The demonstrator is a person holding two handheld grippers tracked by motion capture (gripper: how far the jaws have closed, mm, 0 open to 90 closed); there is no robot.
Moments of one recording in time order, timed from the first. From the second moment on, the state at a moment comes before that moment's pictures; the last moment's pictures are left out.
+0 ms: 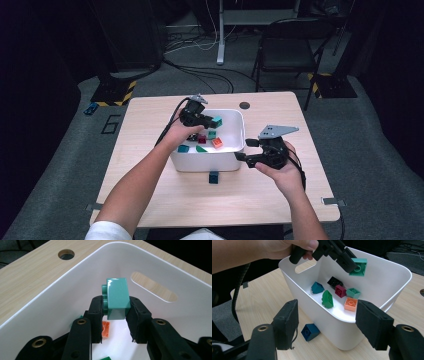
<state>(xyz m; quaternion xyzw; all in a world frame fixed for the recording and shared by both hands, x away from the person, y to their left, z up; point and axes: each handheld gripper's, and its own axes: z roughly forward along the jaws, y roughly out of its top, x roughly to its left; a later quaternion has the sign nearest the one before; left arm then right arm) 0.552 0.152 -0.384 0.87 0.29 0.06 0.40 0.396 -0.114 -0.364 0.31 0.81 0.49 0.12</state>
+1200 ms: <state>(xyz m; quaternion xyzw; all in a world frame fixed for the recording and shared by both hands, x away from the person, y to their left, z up) 0.527 0.167 -0.361 0.87 0.26 0.12 0.39 0.396 -0.114 -0.363 0.31 0.81 0.49 0.12</state>
